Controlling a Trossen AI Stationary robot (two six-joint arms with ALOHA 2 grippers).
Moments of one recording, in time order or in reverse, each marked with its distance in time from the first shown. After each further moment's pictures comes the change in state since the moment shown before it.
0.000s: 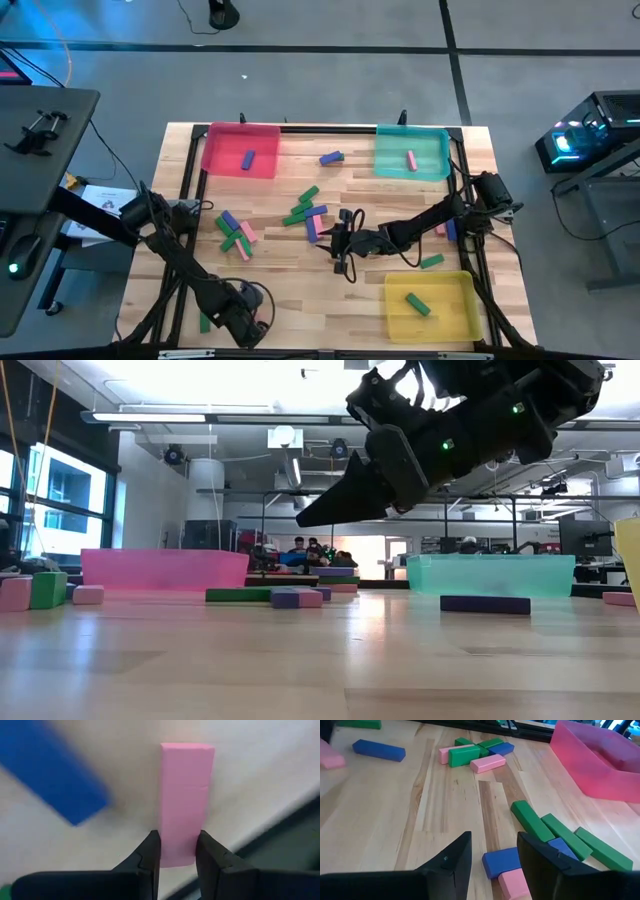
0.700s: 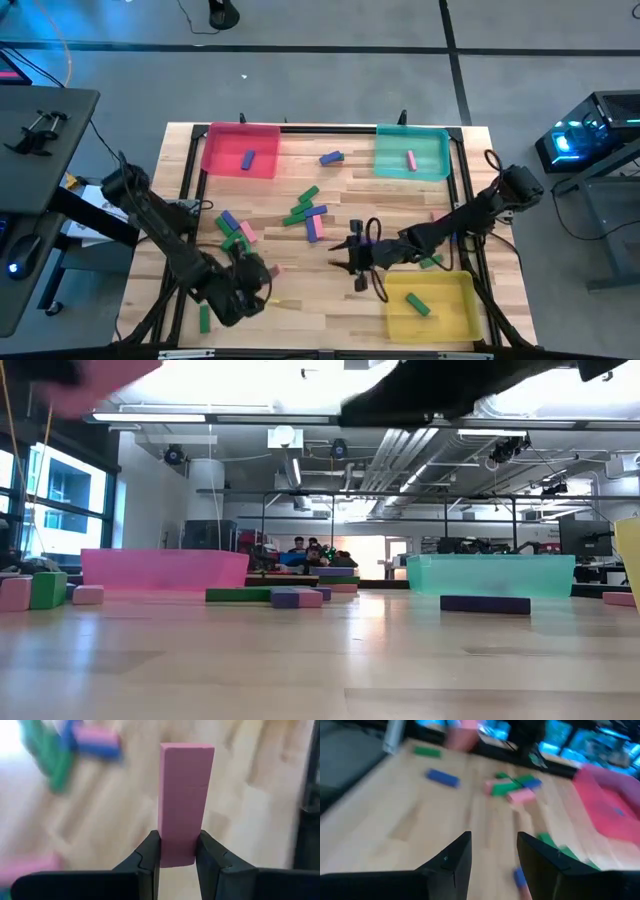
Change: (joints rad) left arm 0.053 -0.298 0.044 -0.259 -0.744 0.590; right arm 0.139 -0.244 0.000 -0.187 -0.020 -0.066
